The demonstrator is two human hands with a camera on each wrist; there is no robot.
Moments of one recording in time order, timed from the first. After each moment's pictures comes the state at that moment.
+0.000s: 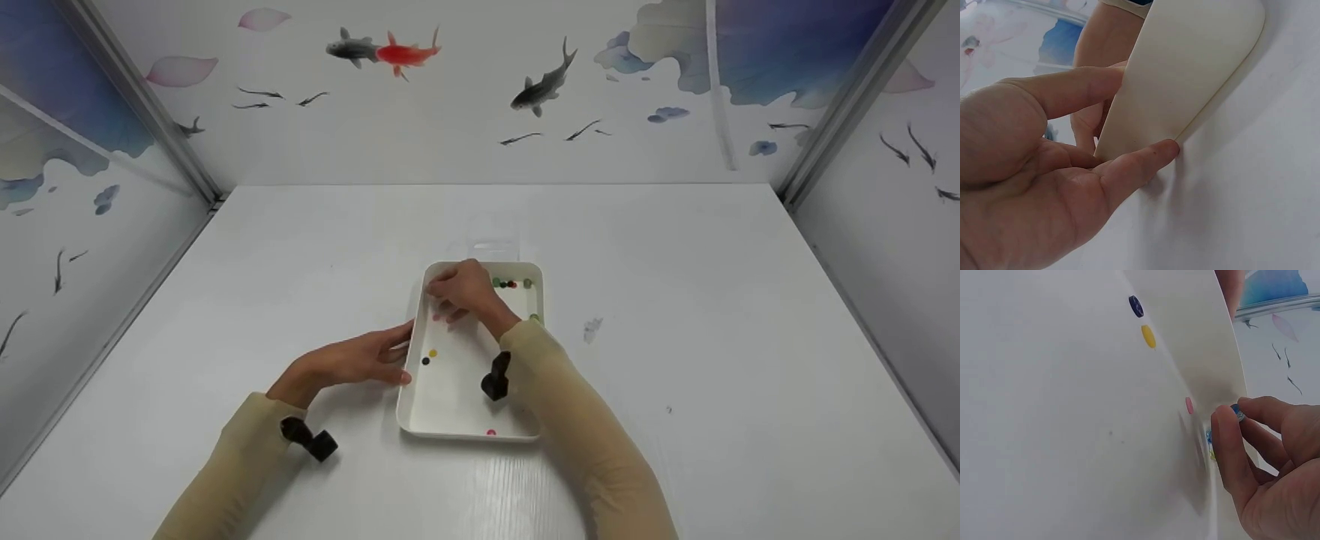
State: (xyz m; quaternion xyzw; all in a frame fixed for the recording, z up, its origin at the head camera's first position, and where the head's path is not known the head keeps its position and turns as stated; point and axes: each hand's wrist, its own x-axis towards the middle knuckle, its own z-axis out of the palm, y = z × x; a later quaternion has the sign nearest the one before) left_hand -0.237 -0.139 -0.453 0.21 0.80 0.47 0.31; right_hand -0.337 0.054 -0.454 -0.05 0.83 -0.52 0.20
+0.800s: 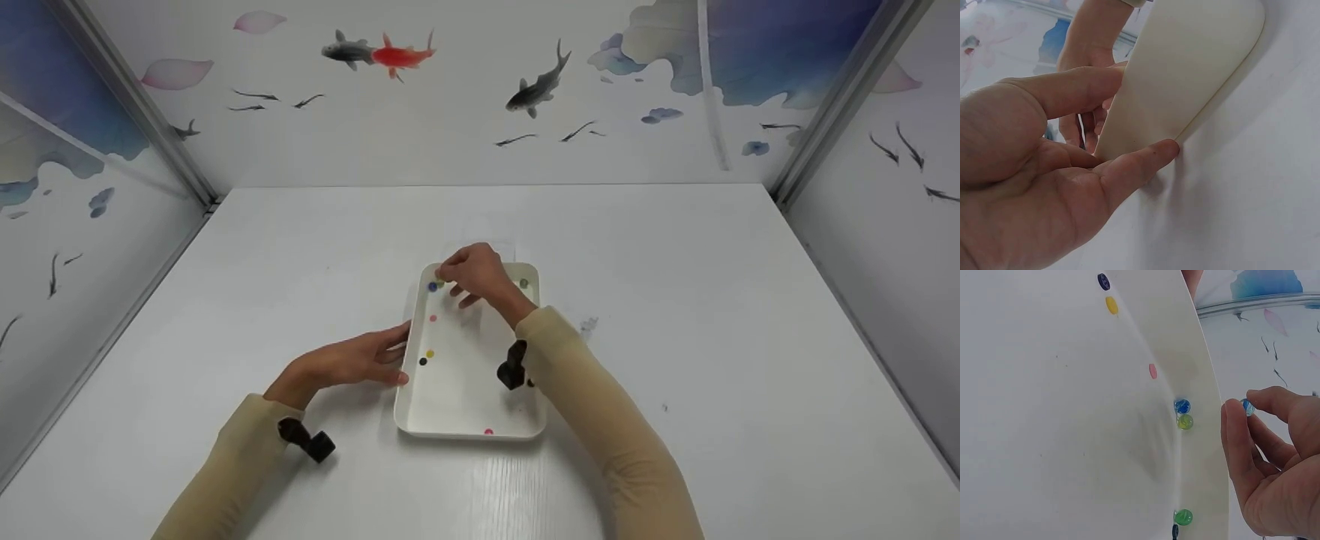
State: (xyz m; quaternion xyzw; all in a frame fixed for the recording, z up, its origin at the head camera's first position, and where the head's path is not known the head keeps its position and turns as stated) left_hand -0.238 -0.138 -0.455 0.20 0.81 0.45 0.31; right_hand -0.339 0.076 -0.424 -0.07 0.84 -0.50 0.18
